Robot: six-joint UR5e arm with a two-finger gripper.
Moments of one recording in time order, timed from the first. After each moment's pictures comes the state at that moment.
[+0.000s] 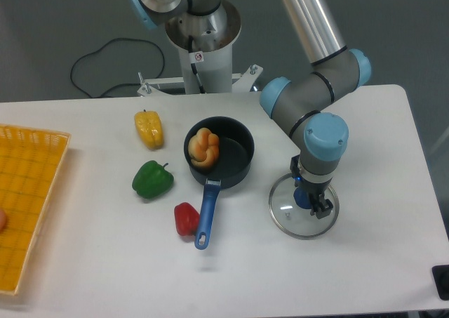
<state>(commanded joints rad) 2.66 -2.11 -1.65 -0.92 1.59 1.78</state>
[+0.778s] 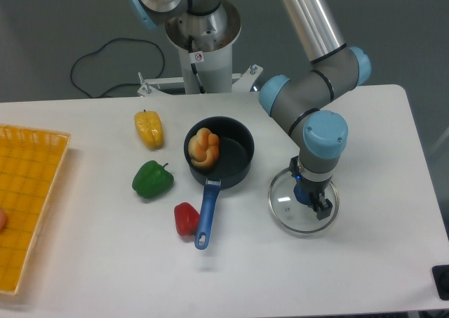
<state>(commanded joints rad) 2.66 -2.10 -1.65 -0.93 1.59 1.75</state>
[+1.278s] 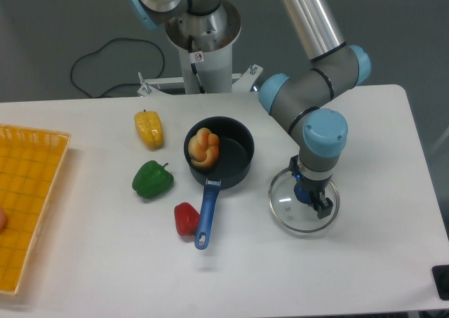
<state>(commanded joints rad) 2.66 -2.07 -1.65 -0.93 1.59 1.75</state>
